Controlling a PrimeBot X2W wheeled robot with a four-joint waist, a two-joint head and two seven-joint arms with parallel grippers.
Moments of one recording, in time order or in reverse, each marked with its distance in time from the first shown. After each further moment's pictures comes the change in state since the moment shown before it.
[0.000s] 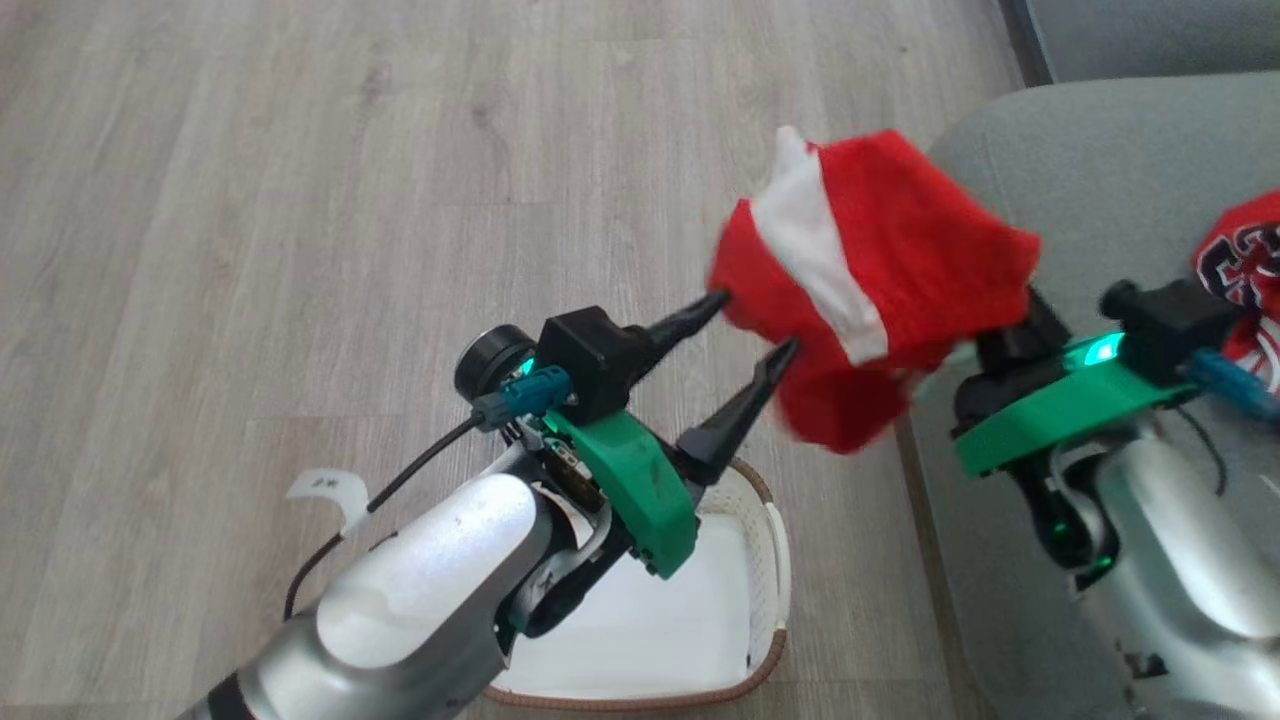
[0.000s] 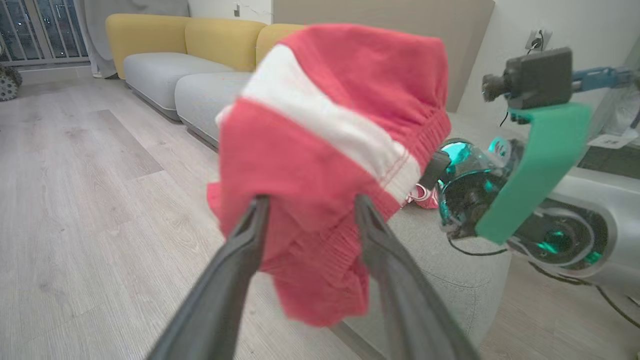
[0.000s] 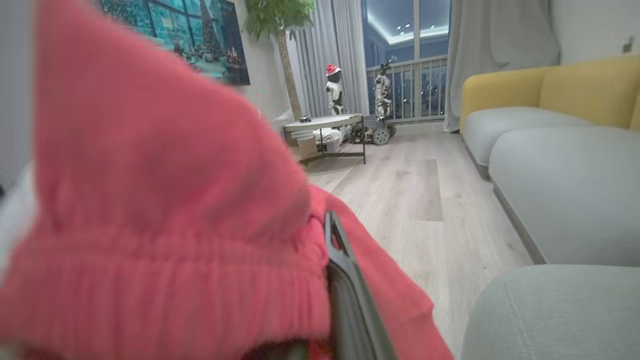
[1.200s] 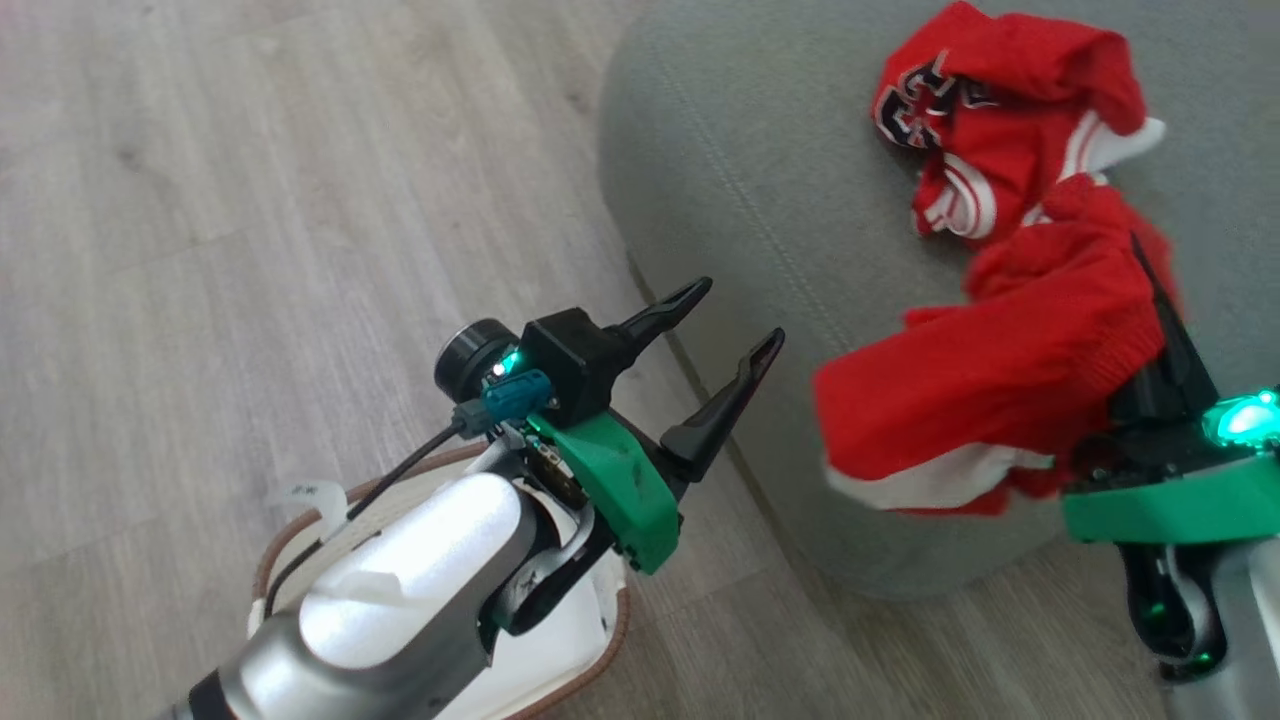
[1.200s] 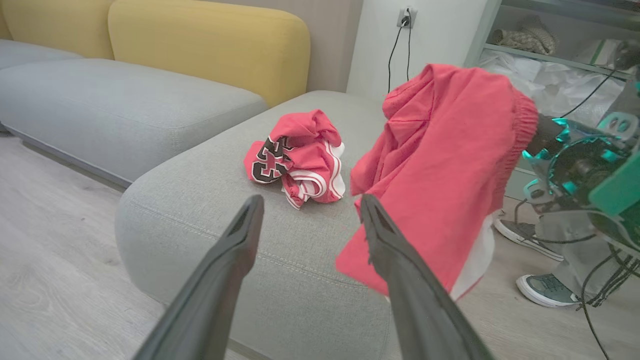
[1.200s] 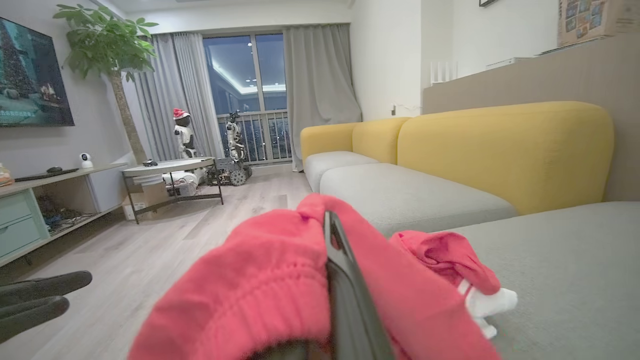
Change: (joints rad) left arm -0.004 0.034 -0.005 -0.014 0.014 0.008 -0.026; right arm 0.273 0.031 -0.269 -0.379 -0.113 0.000 -0.002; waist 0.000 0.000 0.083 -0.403
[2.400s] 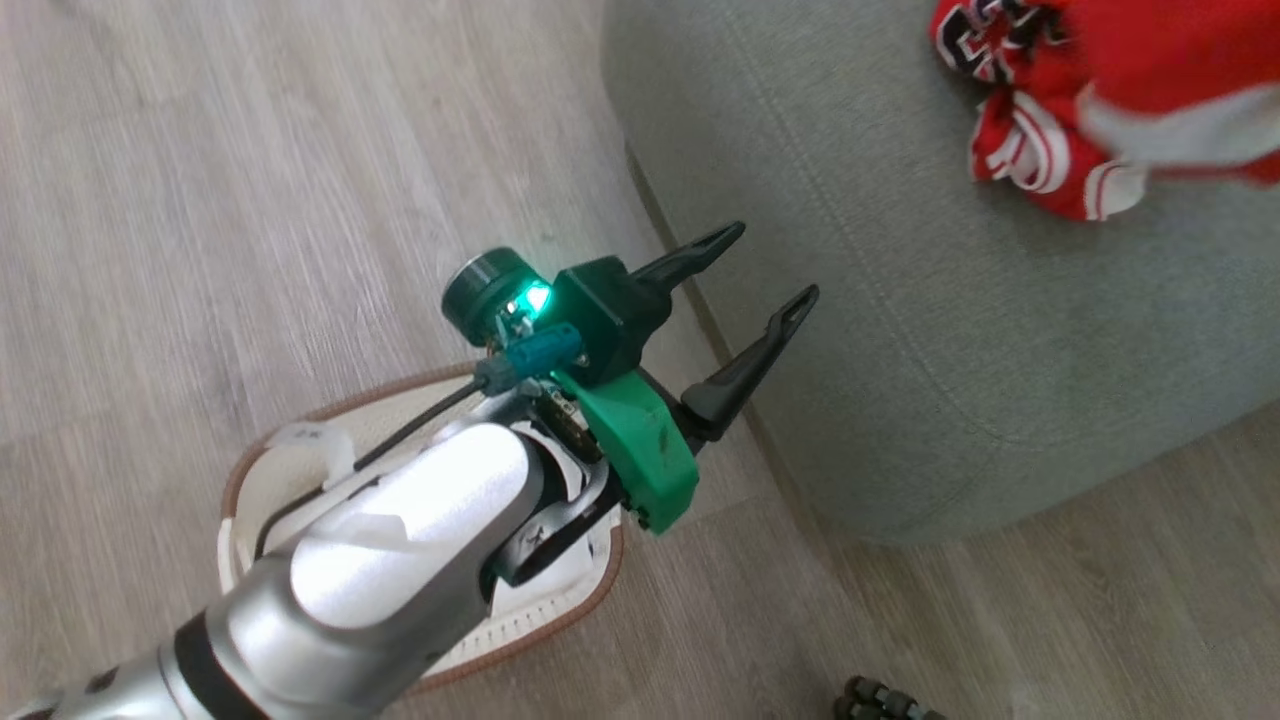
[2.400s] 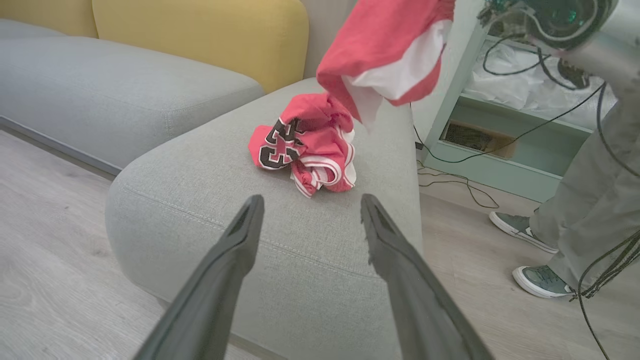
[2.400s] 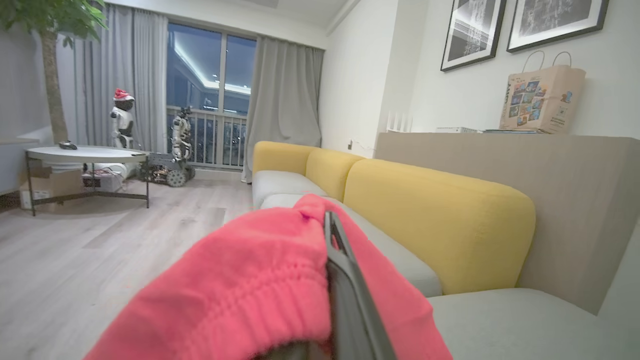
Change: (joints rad) left arm -0.112 0.013 -0.030 -0.038 0.035 -0.009 0.053; right arm -0.544 -0.308 -0.098 0.294 0.138 0.000 0.084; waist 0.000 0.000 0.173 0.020
